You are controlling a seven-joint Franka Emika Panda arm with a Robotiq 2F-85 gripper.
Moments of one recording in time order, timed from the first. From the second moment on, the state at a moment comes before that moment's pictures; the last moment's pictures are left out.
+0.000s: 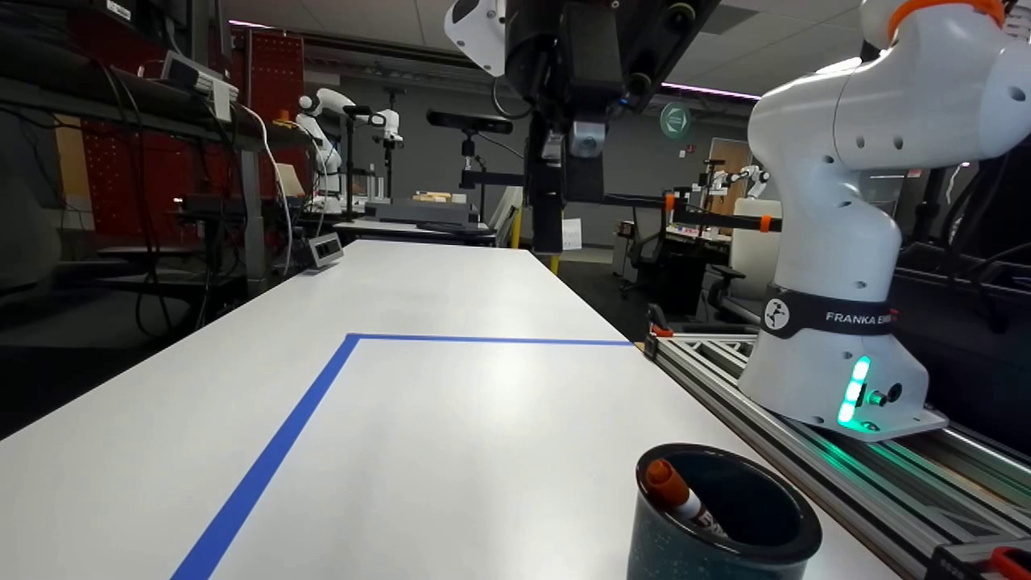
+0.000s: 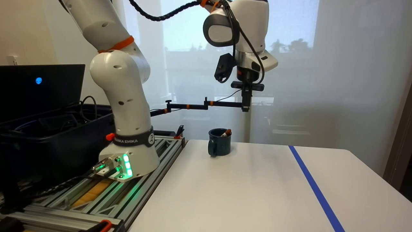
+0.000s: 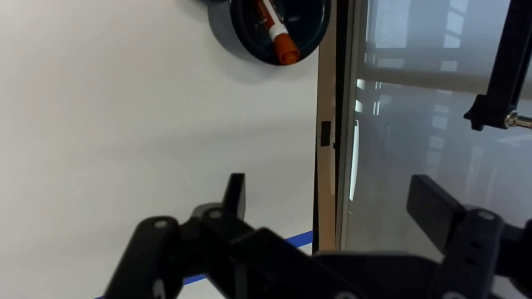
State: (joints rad) arm 0.26 -0.40 -0.03 -2.72 0.58 2.34 -0.17
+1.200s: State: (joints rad) arm 0.26 -0.19 0.09 -2.63 0.60 2.33 -0.15
